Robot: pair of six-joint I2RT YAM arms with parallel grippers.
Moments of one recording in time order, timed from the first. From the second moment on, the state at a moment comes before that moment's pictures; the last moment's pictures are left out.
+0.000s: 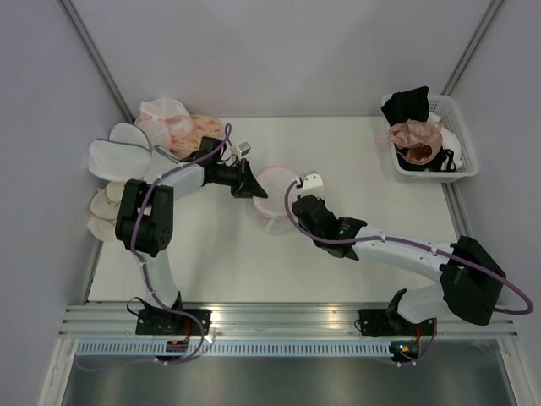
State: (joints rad) left arm -0.24 1.89 1.22 -0.31 1.06 -0.48; right arm 0.93 1.41 0.83 -0.09 0.60 0.37
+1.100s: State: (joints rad) left arm -0.50 1.55 1.00 -0.19 0.68 -0.84; right arm 0.93 1.36 0.83 -0.17 0.18 0.37
